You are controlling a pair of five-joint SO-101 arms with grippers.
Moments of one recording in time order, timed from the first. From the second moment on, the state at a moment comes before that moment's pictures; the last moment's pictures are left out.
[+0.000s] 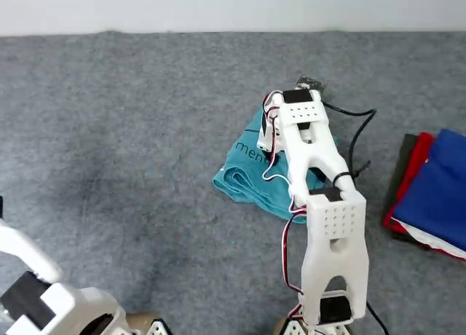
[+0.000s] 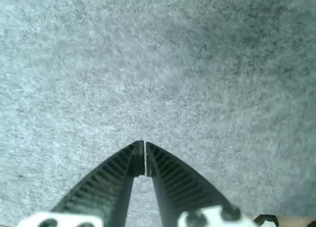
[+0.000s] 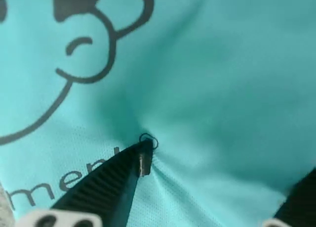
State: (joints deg) left arm -54.6 -2.2 -1.1 97.3 -32.5; right arm -10.9 47.6 -30.8 82.8 -34.2
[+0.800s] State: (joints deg) left arm -54.6 -2.2 -1.1 97.3 -32.5; right arm -5.9 41.6 -33.0 100.3 -14.8
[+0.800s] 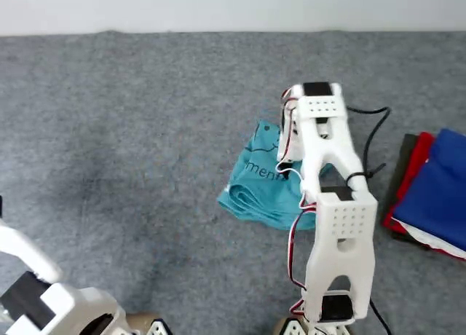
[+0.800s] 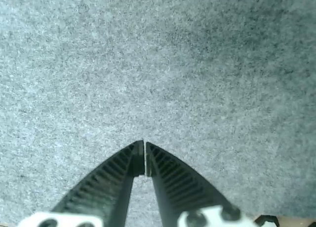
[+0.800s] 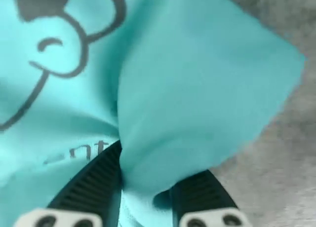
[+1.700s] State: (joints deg) left arm -48.4 -2.2 -1.1 97.3 -32.6; right arm 29.7 -2.2 -25.7 100.1 14.0
